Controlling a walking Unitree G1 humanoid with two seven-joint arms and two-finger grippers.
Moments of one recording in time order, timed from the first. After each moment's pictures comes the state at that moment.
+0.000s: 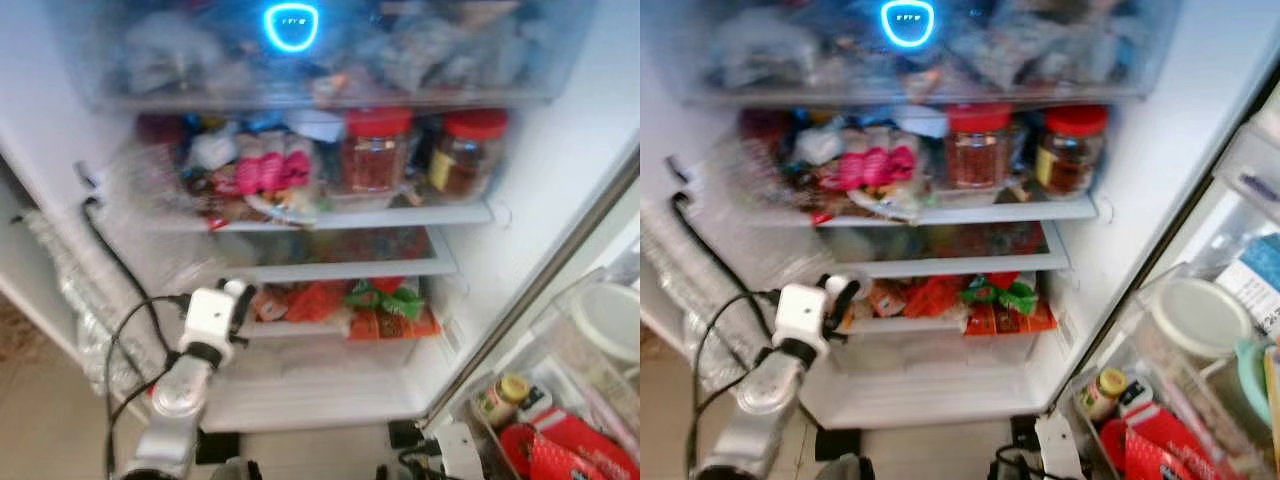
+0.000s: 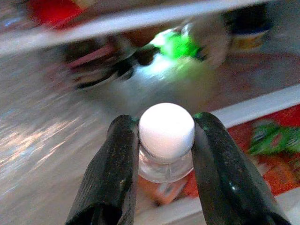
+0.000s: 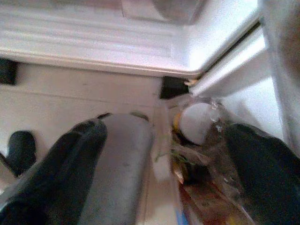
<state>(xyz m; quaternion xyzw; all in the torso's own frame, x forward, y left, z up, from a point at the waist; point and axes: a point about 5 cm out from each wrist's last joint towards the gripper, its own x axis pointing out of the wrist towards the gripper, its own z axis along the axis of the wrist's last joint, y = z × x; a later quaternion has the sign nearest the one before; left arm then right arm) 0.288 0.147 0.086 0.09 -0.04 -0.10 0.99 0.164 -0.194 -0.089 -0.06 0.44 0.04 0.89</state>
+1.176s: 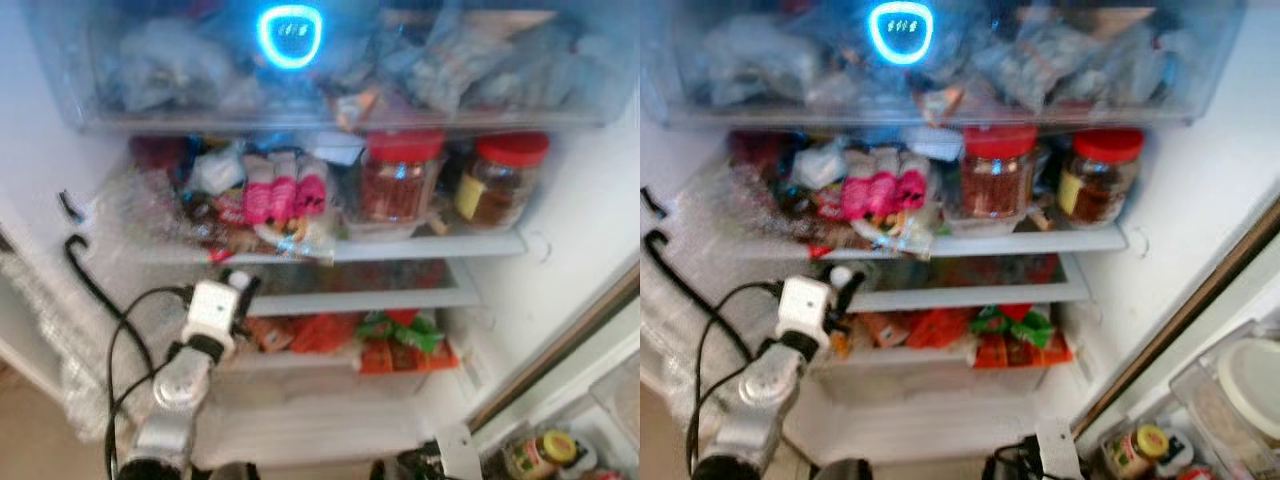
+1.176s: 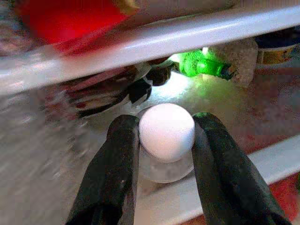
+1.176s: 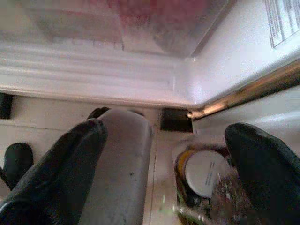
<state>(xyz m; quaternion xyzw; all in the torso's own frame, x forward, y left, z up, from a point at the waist) 0.294 0.153 0.090 0.10 -0.06 -0.11 0.99 0.166 -0.189 -0.088 -0.06 0.44 0.04 0.90</state>
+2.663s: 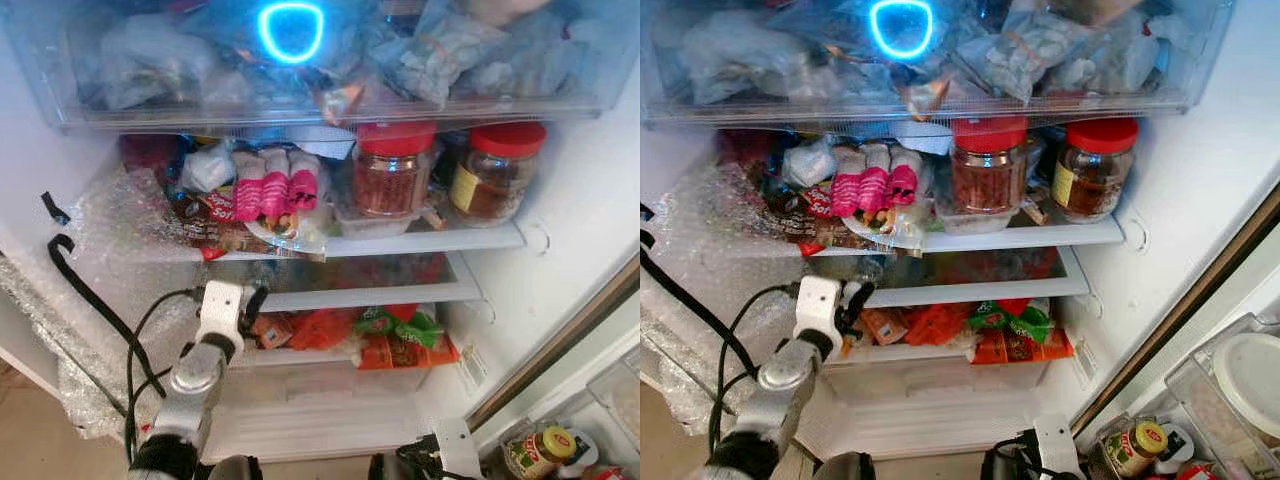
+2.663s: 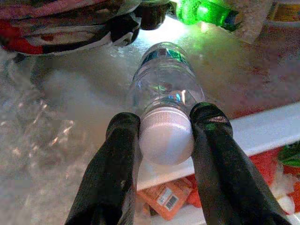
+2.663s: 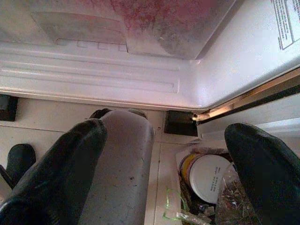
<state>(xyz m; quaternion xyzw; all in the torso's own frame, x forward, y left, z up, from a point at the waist) 0.314 0.150 0.064 0.04 0.05 -0.10 0.99 0.168 -0.191 -0.087 -0.06 0.43 0.04 0.90</state>
